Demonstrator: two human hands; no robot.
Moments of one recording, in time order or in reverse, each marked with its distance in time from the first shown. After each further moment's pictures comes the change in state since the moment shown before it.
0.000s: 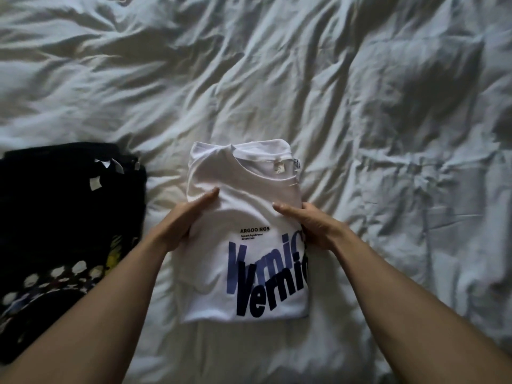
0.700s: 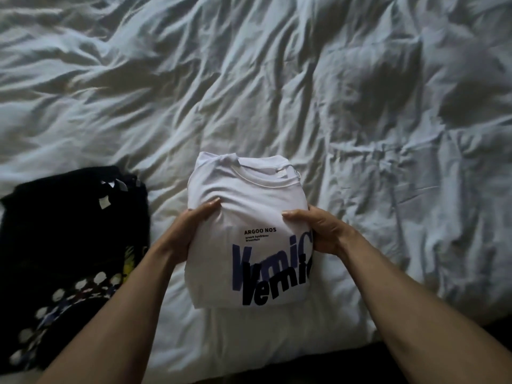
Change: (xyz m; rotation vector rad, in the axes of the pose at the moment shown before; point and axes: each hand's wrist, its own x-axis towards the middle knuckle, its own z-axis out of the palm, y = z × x) left_hand -0.069 0.030 0.022 -0.200 -0.099 0.008; right_hand -0.078 0.005 0.008 0.290 -0.106 -0.062
